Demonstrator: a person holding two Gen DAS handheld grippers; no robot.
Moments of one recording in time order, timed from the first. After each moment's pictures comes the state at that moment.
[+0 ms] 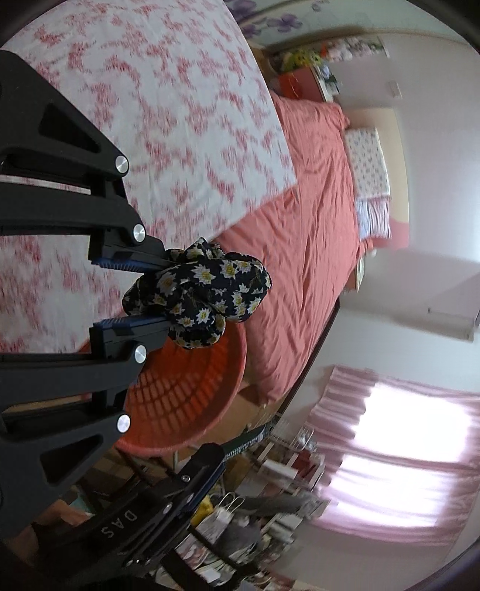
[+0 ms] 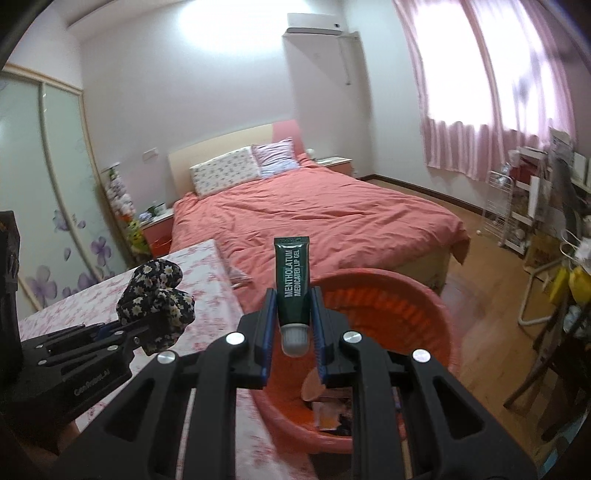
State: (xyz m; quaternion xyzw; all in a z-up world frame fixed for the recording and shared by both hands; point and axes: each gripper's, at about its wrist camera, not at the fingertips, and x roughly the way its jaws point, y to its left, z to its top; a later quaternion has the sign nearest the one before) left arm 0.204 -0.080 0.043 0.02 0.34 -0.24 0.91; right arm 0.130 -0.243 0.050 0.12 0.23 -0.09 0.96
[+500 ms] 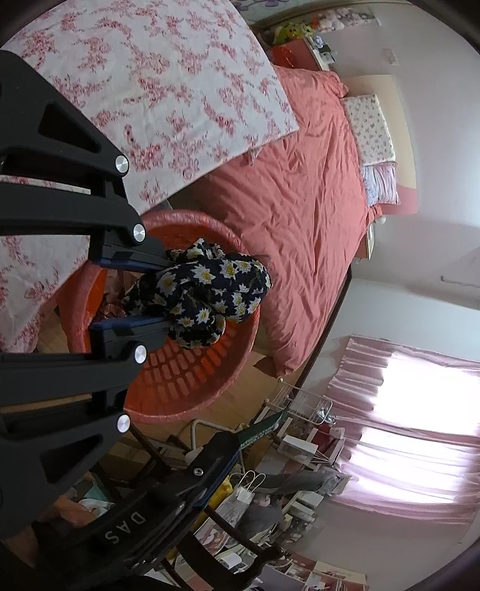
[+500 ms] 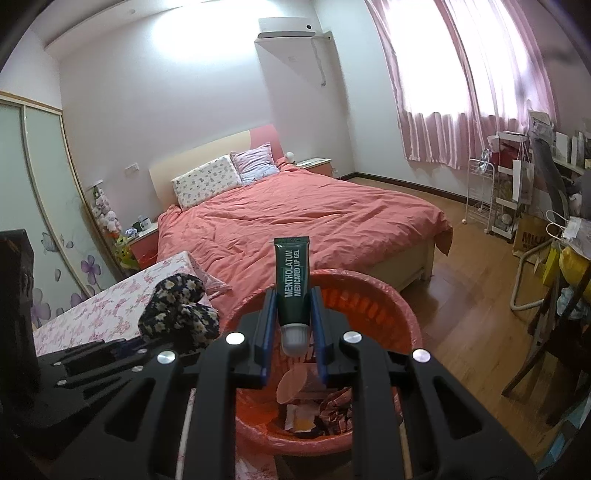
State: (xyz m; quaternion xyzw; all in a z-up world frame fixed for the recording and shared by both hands) left arm 0.201 -0.140 0.028 0.04 0.36 -0.29 0.89; right arm 0.114 -0.293 0.039 0.15 0.23 -0.12 0.96
